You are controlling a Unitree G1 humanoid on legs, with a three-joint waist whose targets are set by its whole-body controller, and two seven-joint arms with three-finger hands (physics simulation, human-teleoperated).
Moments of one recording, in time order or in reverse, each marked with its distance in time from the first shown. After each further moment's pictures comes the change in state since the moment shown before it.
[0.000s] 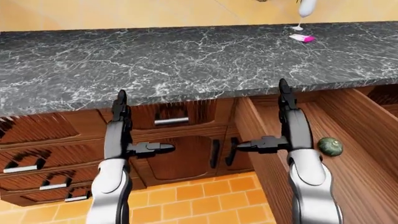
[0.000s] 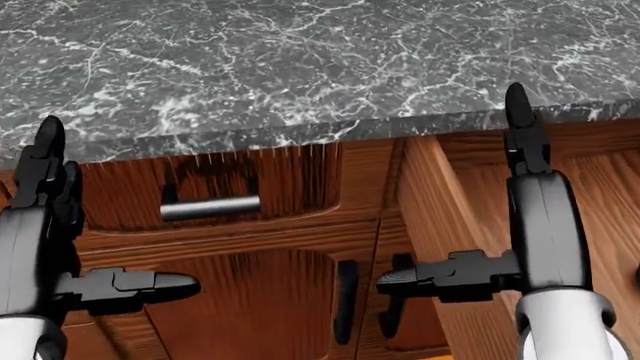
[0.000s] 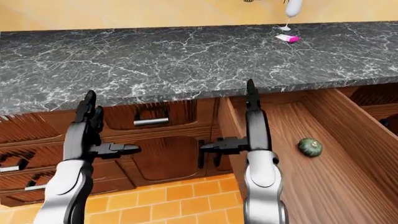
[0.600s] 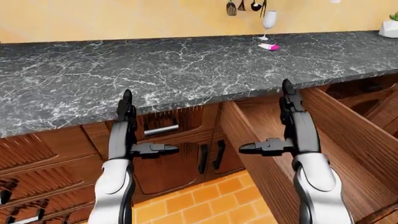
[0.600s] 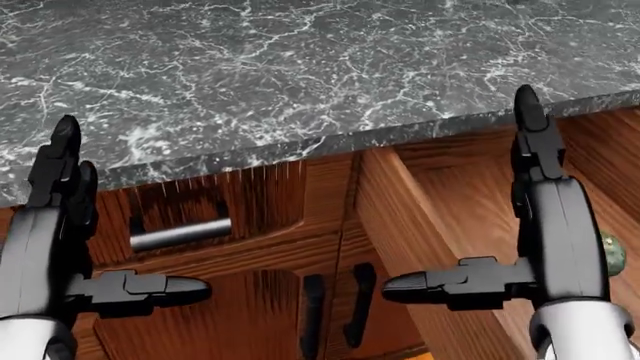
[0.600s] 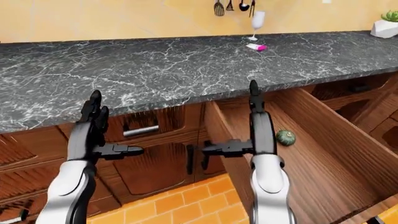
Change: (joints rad) left arm 0.004 -0.014 -0.028 -0.031 0.002 0.030 -0.012; right arm 0.028 -0.007 -0.035 -0.067 0.095 0.026 0.005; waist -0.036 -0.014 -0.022
